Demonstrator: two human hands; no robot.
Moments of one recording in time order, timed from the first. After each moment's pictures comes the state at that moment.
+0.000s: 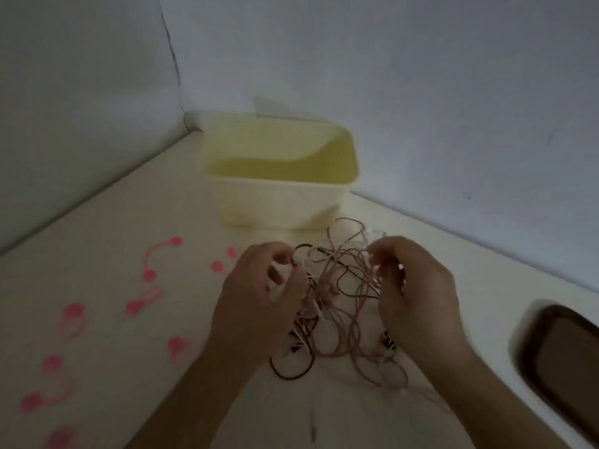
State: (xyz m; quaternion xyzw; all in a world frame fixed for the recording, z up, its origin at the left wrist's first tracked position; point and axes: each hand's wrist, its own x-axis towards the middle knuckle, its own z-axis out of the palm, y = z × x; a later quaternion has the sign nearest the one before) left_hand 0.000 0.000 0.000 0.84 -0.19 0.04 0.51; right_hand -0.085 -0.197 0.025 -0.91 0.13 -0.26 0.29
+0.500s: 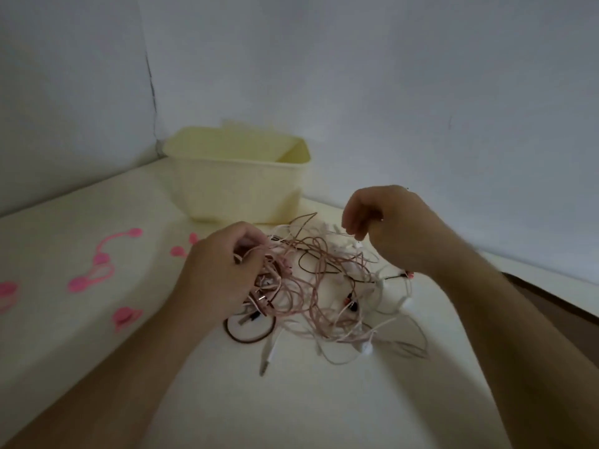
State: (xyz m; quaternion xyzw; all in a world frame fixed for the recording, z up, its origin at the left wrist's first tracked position) left_hand -0.005 -0.001 -0.033 0.82 -0.26 0.06 0.50; right_hand -0.109 -0.226 0.062 -0.95 0.10 -0.15 0.26
